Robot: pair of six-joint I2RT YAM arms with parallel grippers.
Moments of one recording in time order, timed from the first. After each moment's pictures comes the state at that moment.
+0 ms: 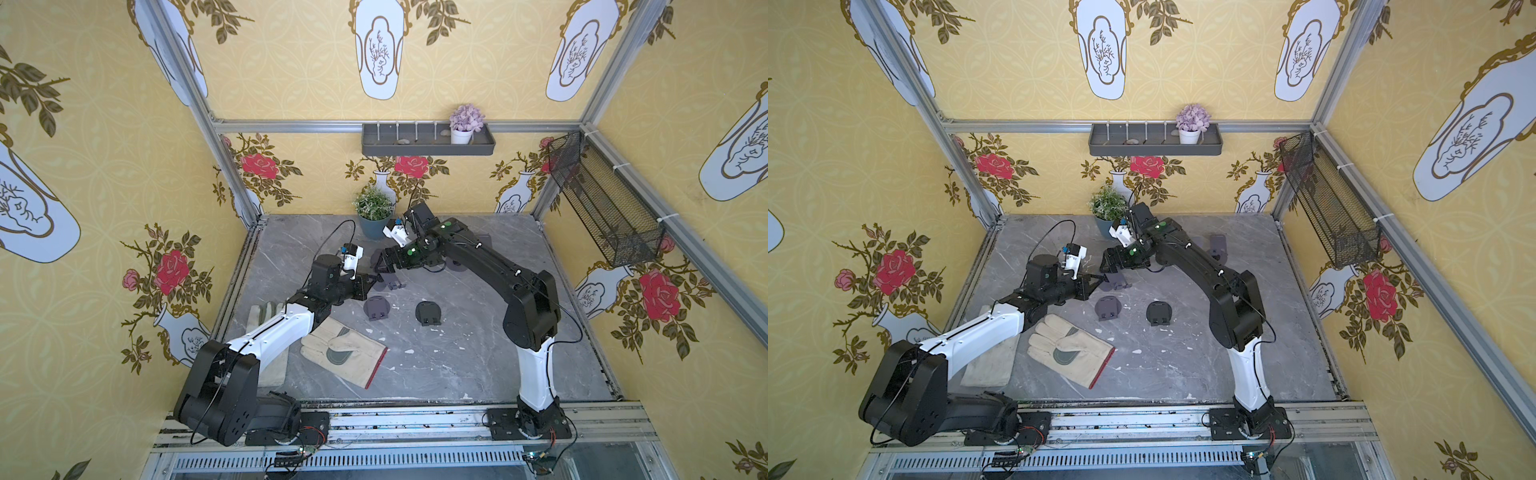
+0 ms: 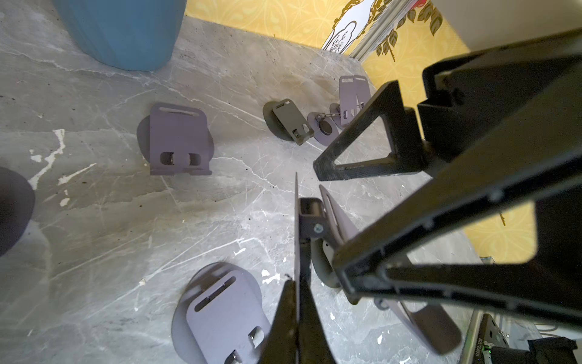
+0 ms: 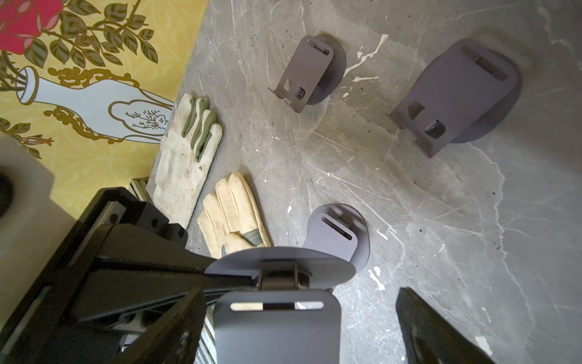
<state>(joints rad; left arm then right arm) -0.40 1.37 0.75 0.11 0.46 -0.37 0.70 2.05 1.90 -0.87 -0.51 0.22</state>
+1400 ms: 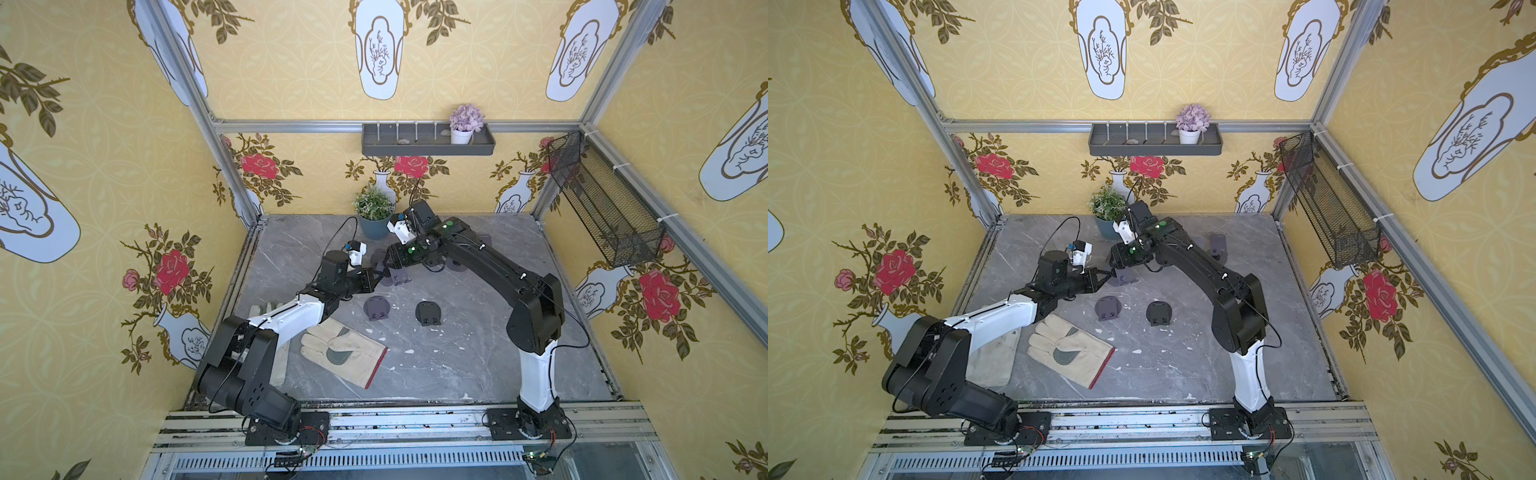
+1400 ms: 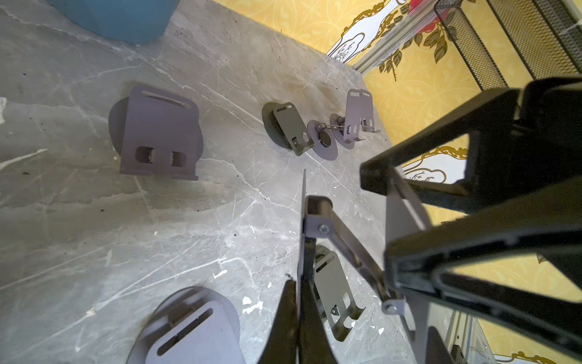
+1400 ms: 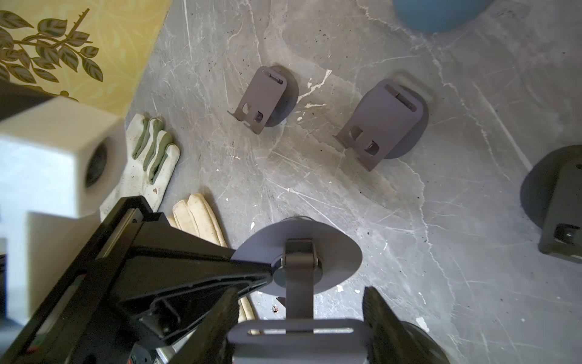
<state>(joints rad) -0.40 1.54 0.81 0.20 0.46 -0.53 0.71 2.00 1.90 -0.87 -0.29 0.22</state>
